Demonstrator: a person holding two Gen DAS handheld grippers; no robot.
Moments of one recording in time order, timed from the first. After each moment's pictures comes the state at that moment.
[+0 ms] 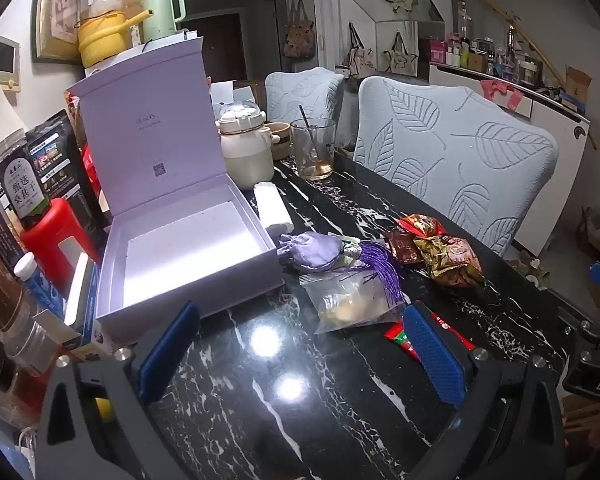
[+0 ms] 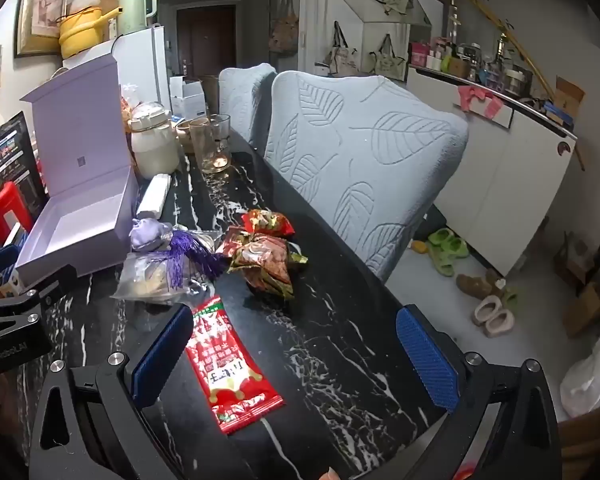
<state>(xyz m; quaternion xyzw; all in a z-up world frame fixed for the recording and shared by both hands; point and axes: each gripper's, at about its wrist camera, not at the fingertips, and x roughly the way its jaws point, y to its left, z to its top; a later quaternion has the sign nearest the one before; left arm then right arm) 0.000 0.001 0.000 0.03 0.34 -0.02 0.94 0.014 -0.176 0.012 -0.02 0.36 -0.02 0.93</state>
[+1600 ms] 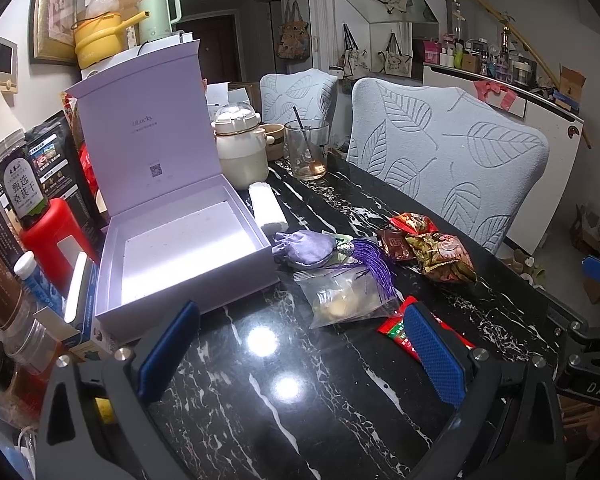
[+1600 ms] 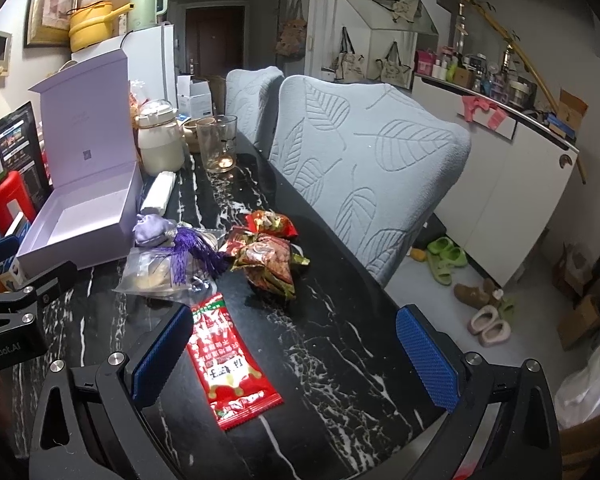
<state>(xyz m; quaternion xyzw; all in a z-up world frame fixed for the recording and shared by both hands) -0.009 0.000 0.004 0.04 0.34 -0.03 0.94 0.009 -0.170 0.014 -0.04 0.35 -0.01 0.94</state>
